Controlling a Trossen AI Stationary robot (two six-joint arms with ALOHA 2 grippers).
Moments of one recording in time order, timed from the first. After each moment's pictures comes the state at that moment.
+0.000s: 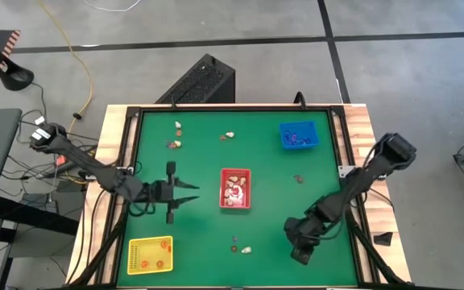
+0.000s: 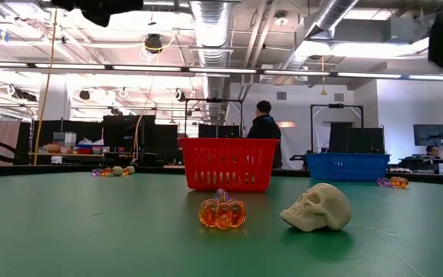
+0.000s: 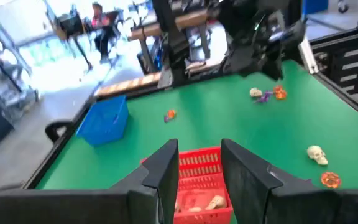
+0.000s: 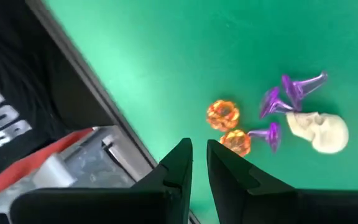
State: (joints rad) left arm -0.49 0.97 0.51 0.34 -0.58 0.20; right arm 0.66 1.50 0.88 -0.48 -0.34 1.30
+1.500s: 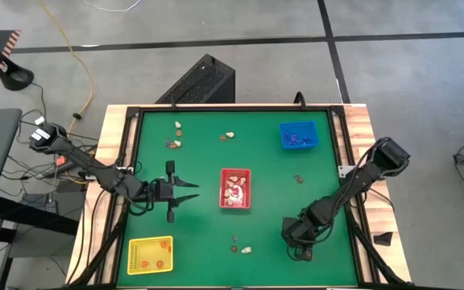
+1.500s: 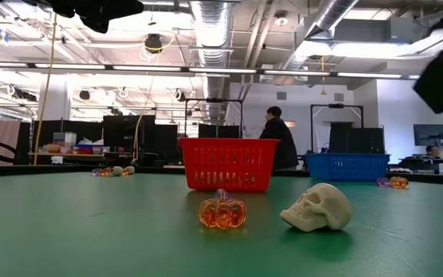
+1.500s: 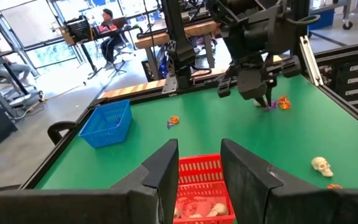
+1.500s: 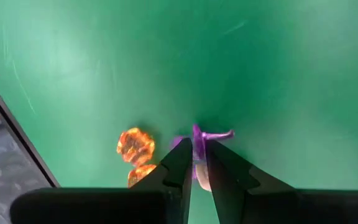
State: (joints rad) left arm -0.49 0.97 0.46 0.44 -0.59 0.19; right arm 0.64 1.61 0.88 -0.59 -0.24 0.97
